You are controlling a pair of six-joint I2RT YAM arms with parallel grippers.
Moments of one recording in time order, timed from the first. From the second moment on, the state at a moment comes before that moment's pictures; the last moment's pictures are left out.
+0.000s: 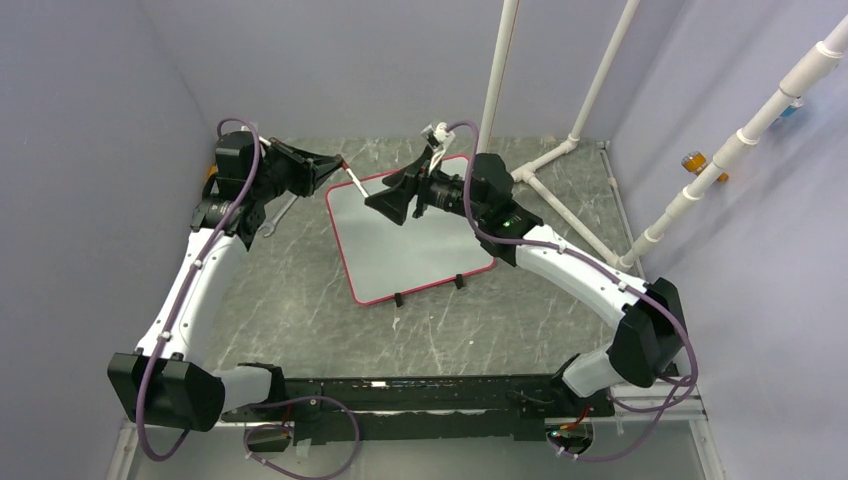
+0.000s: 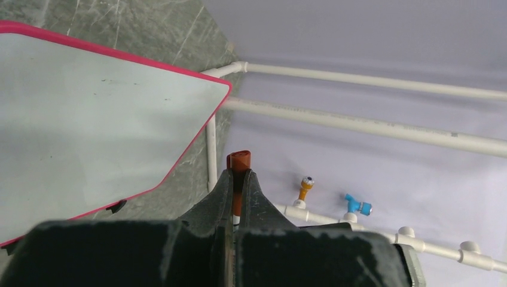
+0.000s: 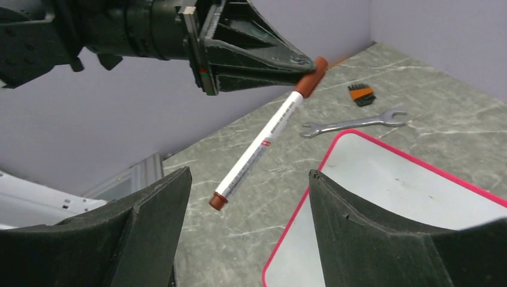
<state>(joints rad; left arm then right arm) -0.13 1.23 1.25 -0.34 0.35 -1.32 0.73 1.45 1.21 0.31 -0.45 0.36</state>
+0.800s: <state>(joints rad) -0.14 1.20 1.23 -0.34 0.38 -1.07 0.73 1.69 1.51 0.04 -0.68 0.58</state>
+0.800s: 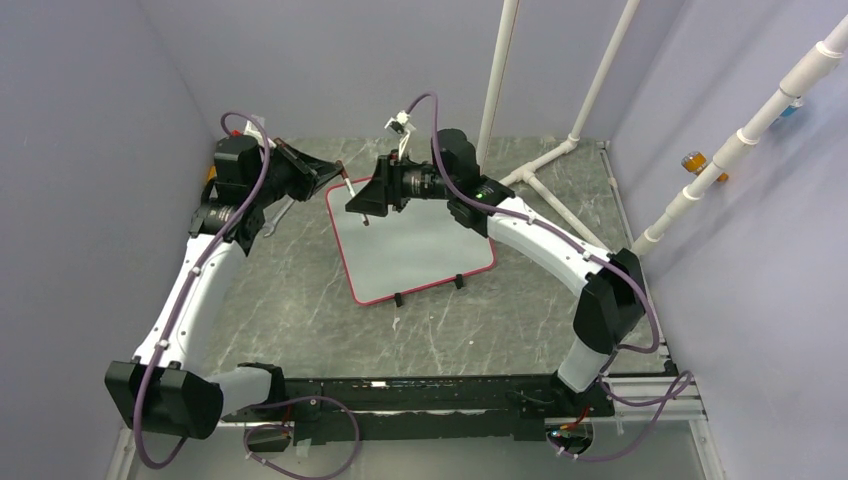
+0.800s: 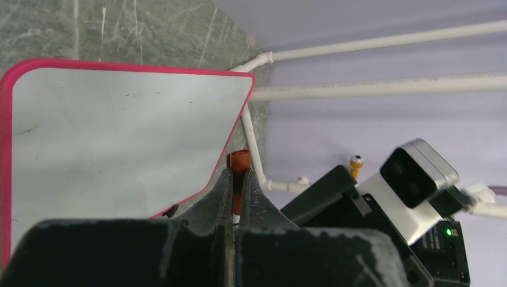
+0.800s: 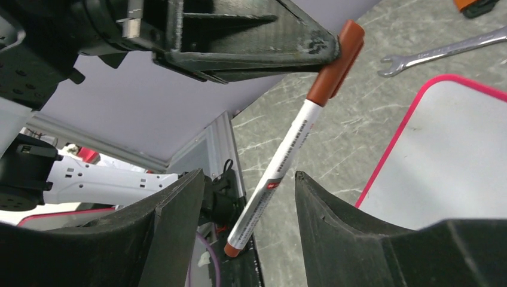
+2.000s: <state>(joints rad) -0.17 0.92 1.17 -0.47 0.45 -0.44 0.71 1.64 1.58 -0.31 -0.79 0.36</state>
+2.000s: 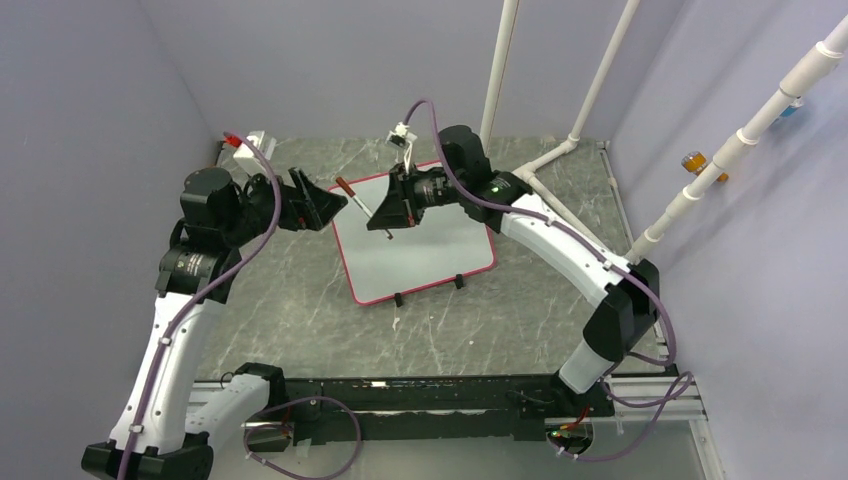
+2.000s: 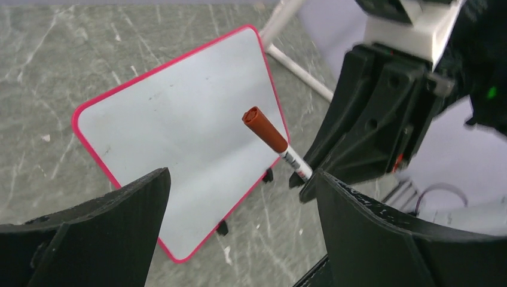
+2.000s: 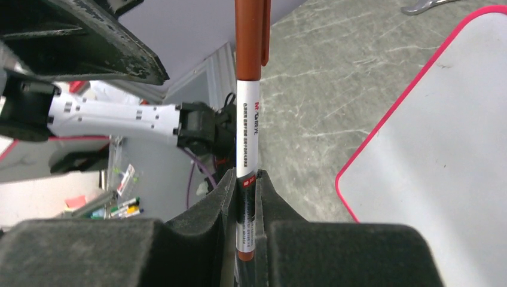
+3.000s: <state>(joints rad) -0.15 1.06 1.29 -0.40 1.25 -0.15 0.70 1.50 1.57 -0.62 -1.07 0.04</state>
